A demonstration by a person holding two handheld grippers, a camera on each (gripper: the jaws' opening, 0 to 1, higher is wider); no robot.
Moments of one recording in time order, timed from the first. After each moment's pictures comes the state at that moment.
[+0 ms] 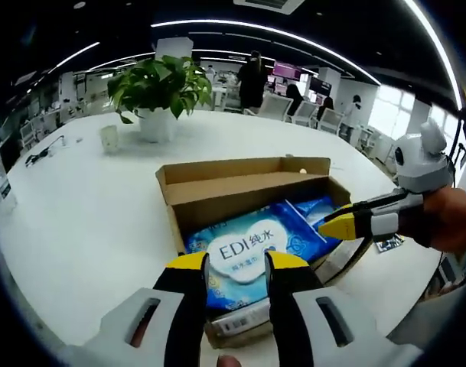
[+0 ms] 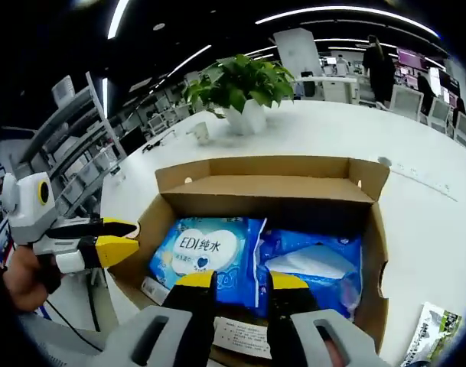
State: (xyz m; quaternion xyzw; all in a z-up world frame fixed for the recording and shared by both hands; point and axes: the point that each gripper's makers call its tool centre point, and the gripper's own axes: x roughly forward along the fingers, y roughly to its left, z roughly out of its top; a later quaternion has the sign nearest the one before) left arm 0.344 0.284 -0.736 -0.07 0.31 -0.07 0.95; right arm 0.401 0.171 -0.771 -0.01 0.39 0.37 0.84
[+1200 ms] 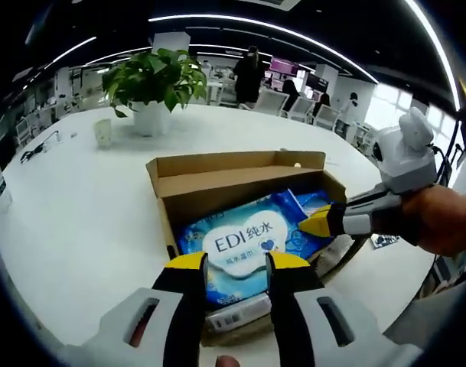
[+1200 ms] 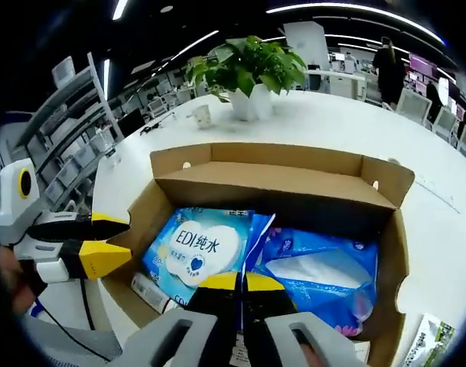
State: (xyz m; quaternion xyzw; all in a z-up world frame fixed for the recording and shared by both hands) left arm 0.342 0.274 -0.742 -0.07 0.32 -0.08 0.94; right arm 0.403 0.174 -0.777 -0.04 0.40 0.35 0.84
